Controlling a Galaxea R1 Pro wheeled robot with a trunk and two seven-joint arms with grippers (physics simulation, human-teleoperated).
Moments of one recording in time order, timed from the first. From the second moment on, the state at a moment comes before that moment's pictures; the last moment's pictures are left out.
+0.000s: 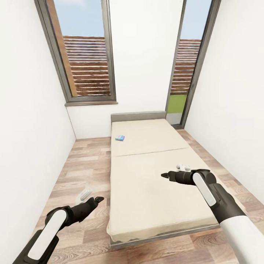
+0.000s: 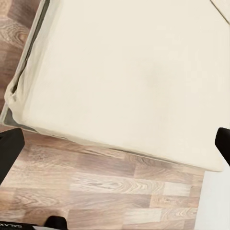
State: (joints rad) left arm -0.29 0.16 -0.16 -1.40 1.25 0.65 0.50; right arm -0.70 -0.22 0.19 -1.13 -0.61 0.92 0.05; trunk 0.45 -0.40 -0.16
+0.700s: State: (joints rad) left arm -0.29 0.15 -0.18 -1.40 1.24 0.65 0.50; right arm -0.70 -0.22 0.18 -1.13 -0.61 0.92 0.05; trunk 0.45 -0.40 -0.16
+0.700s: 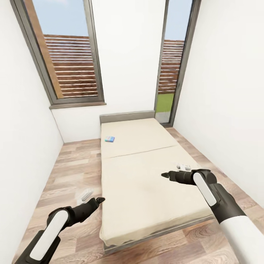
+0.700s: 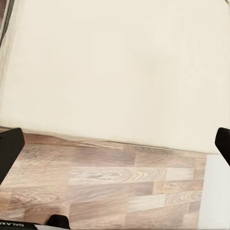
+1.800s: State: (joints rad) left arm -0.29 0.14 -0.17 -1.39 1.18 0.65 0.47; right arm -0.70 -0.22 0.18 -1.13 -0.61 0.92 0.05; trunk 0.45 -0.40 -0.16
